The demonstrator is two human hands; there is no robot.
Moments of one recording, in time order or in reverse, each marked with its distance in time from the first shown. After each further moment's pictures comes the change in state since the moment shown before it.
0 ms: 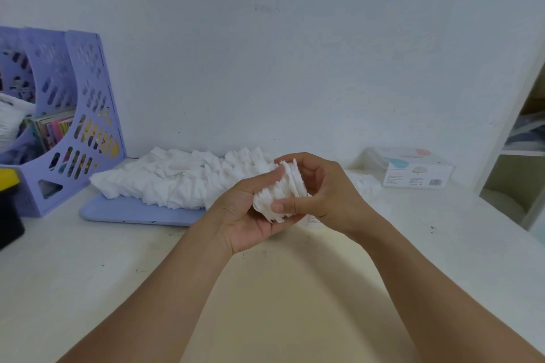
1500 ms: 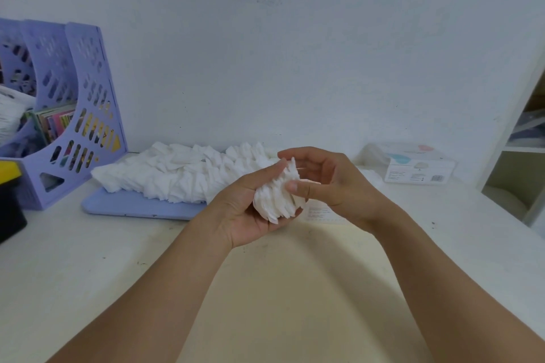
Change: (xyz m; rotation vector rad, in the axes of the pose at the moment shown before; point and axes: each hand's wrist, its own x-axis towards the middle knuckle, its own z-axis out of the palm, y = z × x) left_hand 0.000 -0.002 0.000 0.058 0.068 0.025; right_hand -0.005 -0.006 -0.014 0.000 -0.084 0.024
